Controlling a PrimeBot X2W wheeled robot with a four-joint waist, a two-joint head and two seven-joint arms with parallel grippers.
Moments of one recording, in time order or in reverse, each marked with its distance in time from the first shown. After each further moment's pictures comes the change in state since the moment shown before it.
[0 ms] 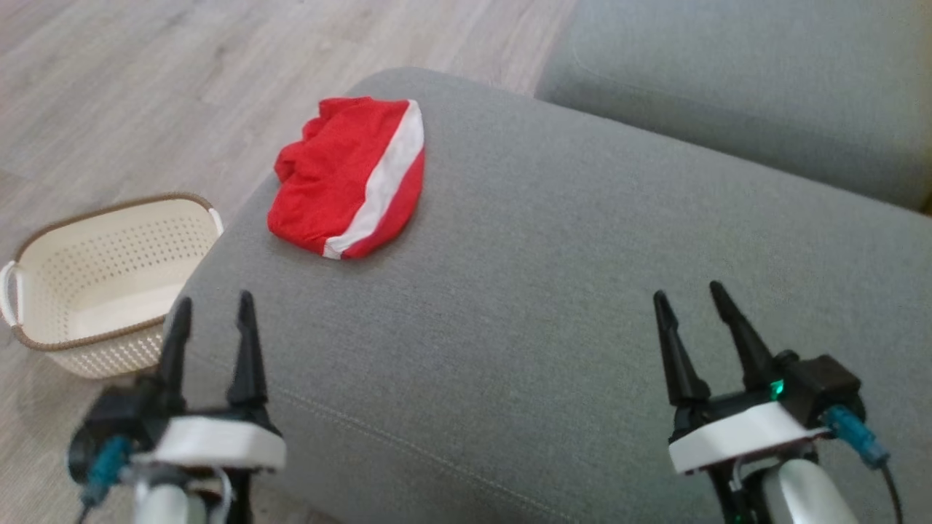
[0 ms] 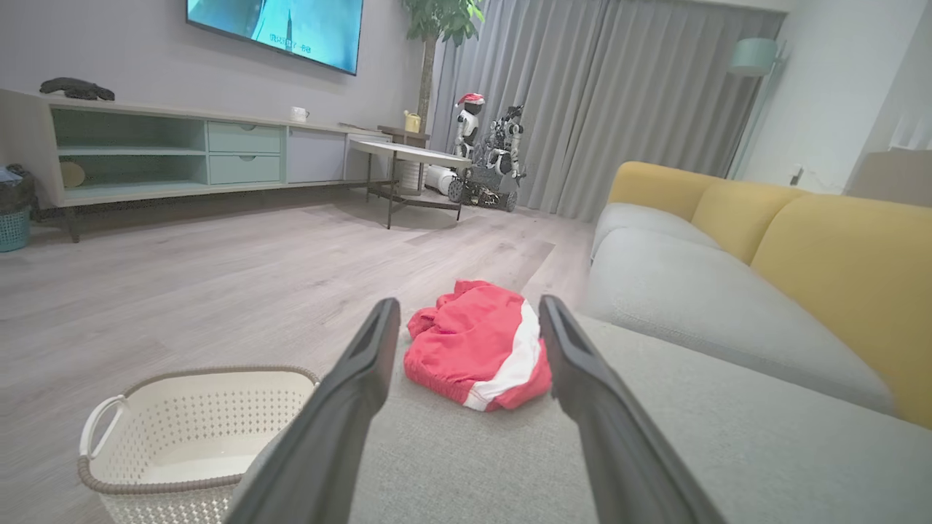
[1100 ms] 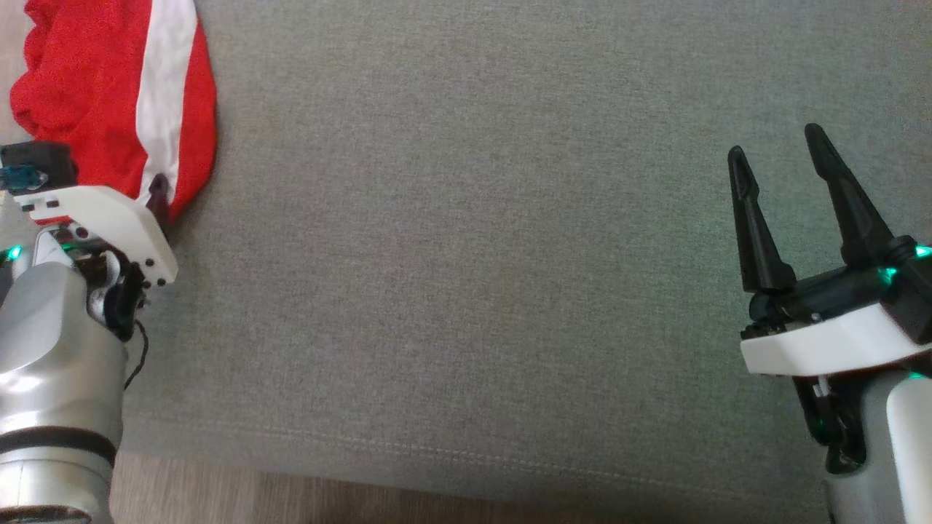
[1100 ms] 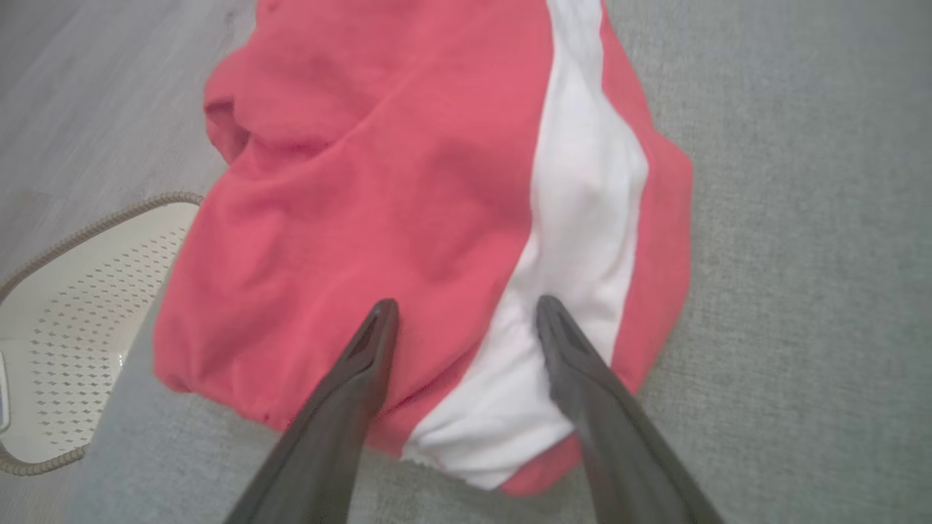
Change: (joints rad) left arm -0.802 0.191 0.005 0.954 -0.067 -0.122 0.348; right arm -0.134 -0.112 -0.068 -0.387 -0.067 0.000 0.215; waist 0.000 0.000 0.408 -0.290
